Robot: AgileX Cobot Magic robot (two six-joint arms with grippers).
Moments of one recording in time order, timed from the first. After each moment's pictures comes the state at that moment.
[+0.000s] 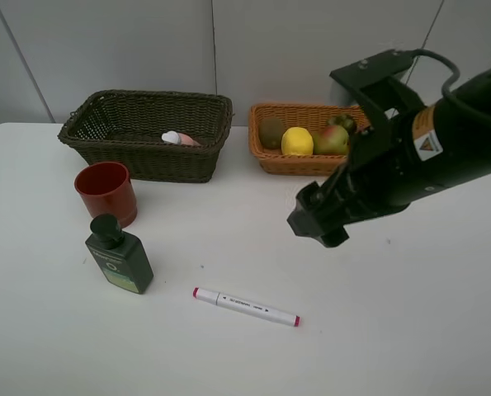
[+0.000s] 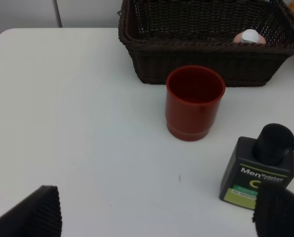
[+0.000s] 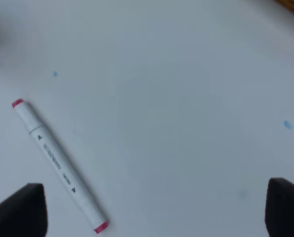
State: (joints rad) left arm -0.04 -0.01 -0.50 -0.01 1.05 -0.07; right arm 0.79 1.28 -0.80 -0.24 0.63 0.22
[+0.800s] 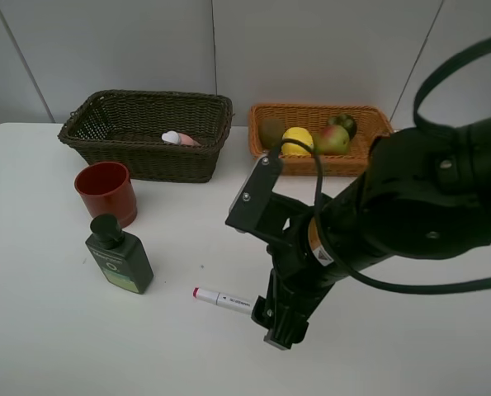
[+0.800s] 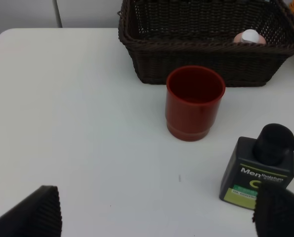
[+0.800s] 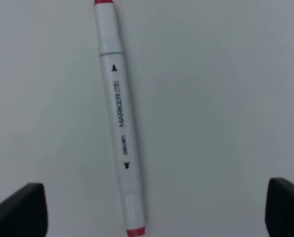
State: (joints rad) left arm -0.04 -0.01 -0.50 -0.01 1.05 -0.07; right arm 0.98 1.60 -0.77 -0.34 0.47 0.03
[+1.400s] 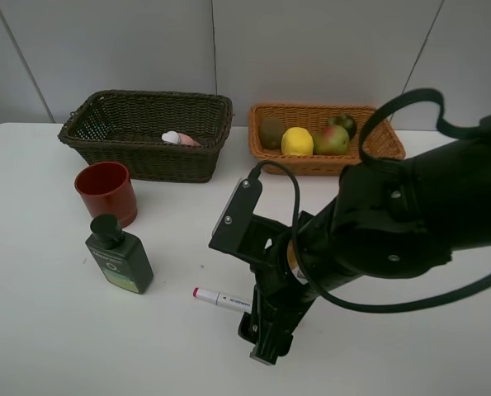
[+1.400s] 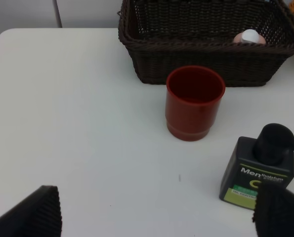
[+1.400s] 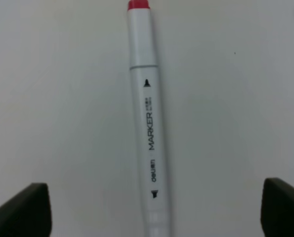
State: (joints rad) left arm -0.04 -0.01 -0.50 -0.01 1.05 -0.07; right arm 1.00 1.69 -0.77 -0.34 0.39 0.03
